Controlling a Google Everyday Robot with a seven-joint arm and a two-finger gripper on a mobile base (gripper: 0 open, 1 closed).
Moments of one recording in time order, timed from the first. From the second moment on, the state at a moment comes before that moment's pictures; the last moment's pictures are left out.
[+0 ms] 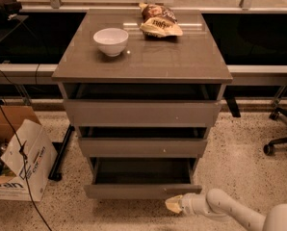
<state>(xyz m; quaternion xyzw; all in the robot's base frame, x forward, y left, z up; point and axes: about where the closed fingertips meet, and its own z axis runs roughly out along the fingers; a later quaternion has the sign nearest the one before) 0.514 -0.146 0.182 -0.31 0.85 0.32 0.28</state>
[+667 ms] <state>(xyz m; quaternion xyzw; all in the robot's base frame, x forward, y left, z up) 0.541 -0.129 0.178 -0.33 0.83 0.32 0.32</state>
